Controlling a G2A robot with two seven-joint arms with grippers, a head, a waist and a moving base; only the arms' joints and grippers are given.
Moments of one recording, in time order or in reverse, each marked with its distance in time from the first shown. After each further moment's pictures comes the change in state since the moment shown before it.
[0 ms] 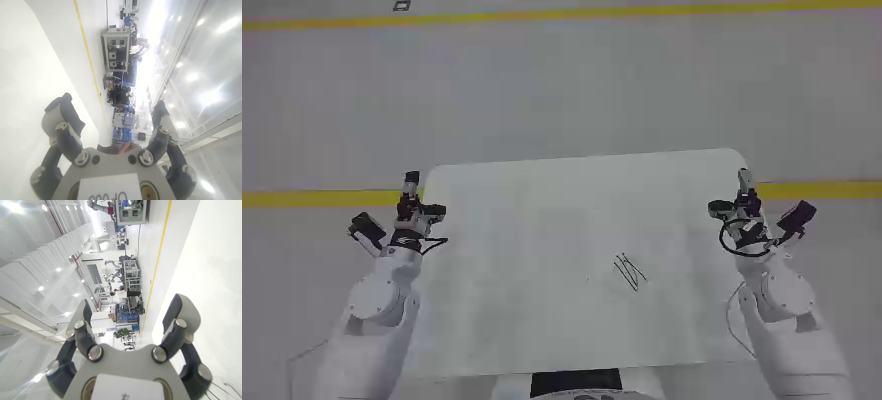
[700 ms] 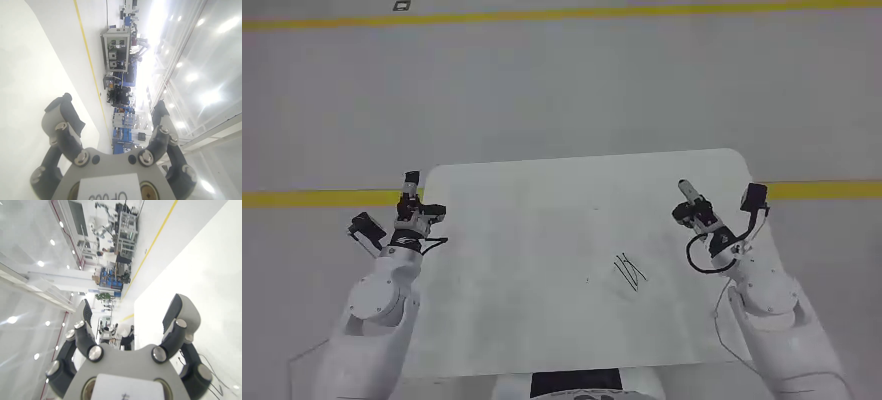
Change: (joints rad) left arm 0.000 0.000 0.000 0.000 0.000 0.000 0.000; right arm 0.022 0.020 -0.069 -0.022 -0.330 -0.077 0.351
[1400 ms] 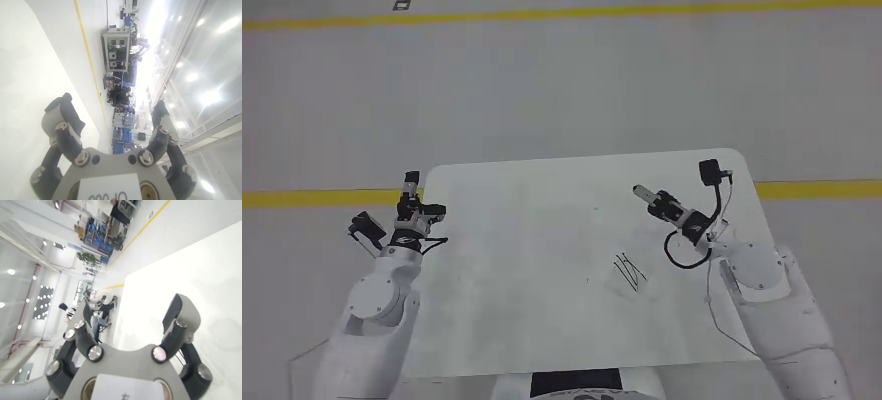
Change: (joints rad) left arm 0.000 0.000 0.000 0.000 0.000 0.000 0.000; right arm 0.189 0.017 -0.104 0.005 -0.253 0.039 0.303
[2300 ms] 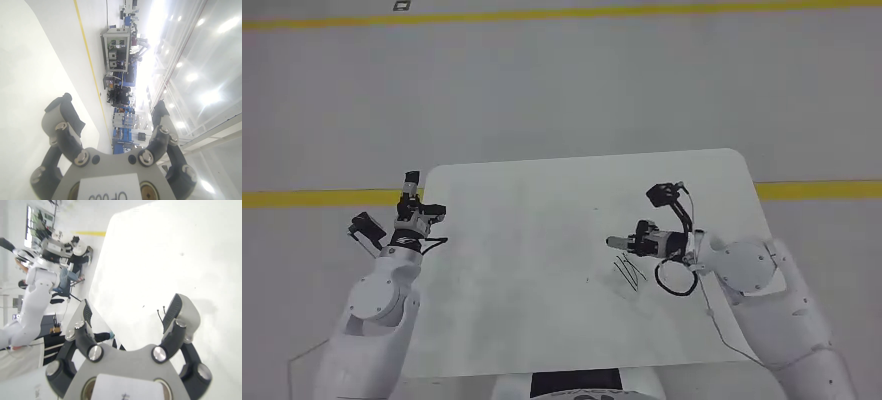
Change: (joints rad) left arm 0.000 0.000 0.000 0.000 0.000 0.000 0.000; right arm 0.033 0.035 -0.073 -0.088 -0.243 -0.054 0.407
